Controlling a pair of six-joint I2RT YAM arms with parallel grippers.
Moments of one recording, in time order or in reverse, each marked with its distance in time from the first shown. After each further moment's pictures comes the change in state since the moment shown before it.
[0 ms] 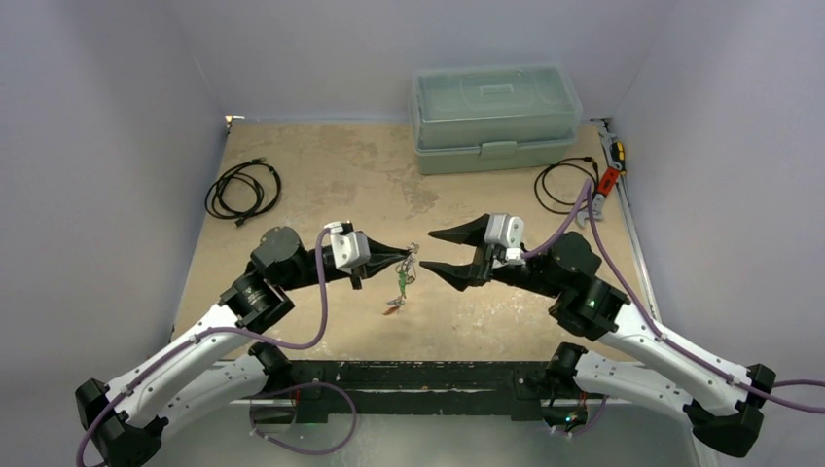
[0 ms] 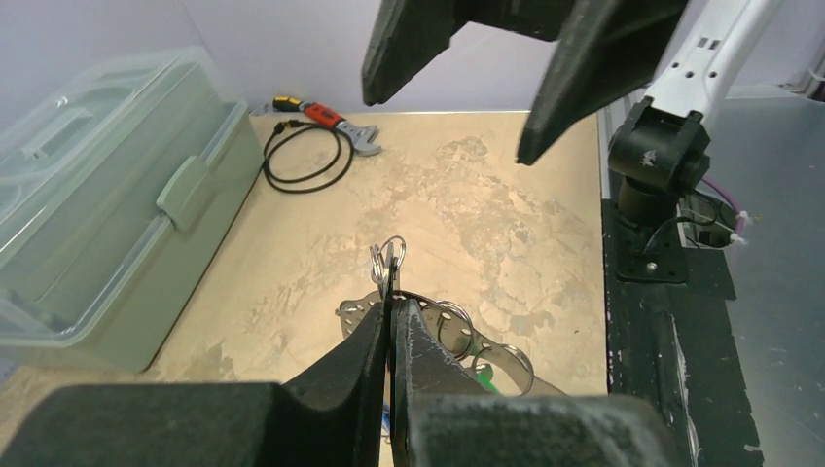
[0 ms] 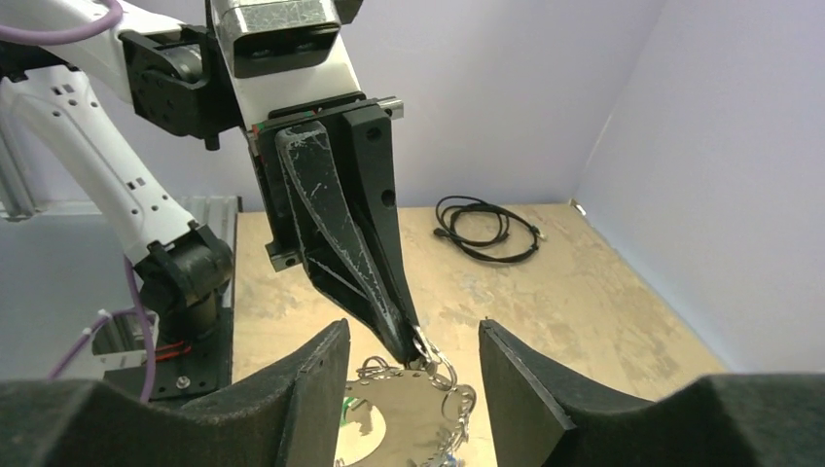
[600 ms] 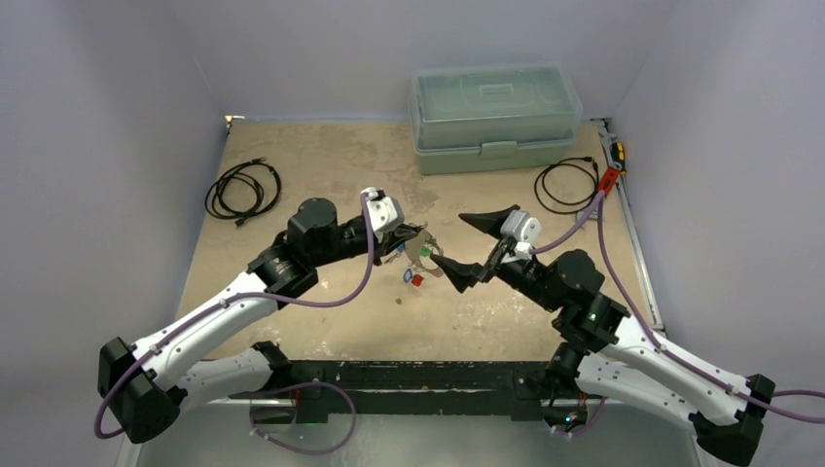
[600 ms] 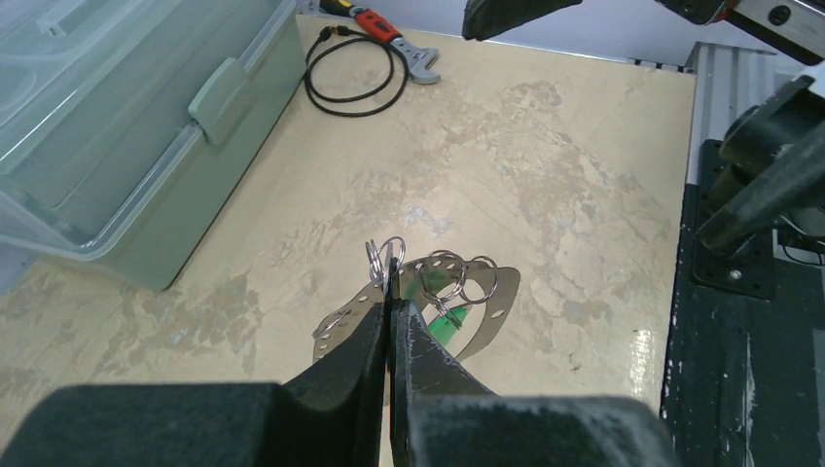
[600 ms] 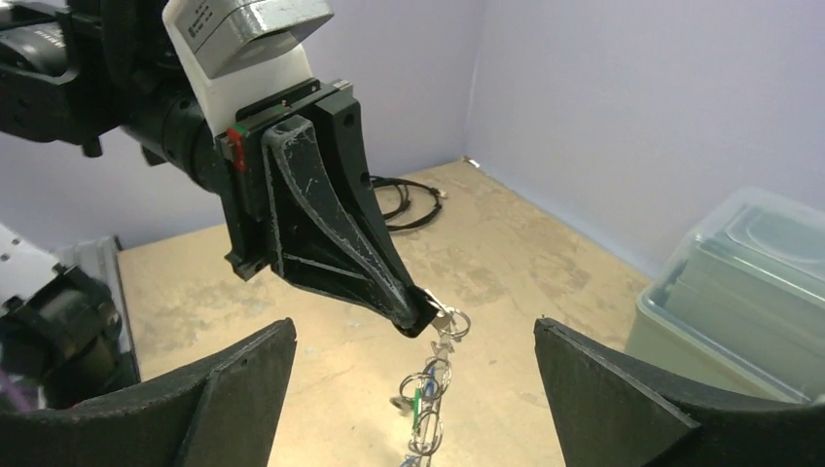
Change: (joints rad) left arm 0.000 0.244 0.145 -0.083 -0.164 -0.006; right arm 0.001 -0.114 -0.153 0.053 0.302 0.067
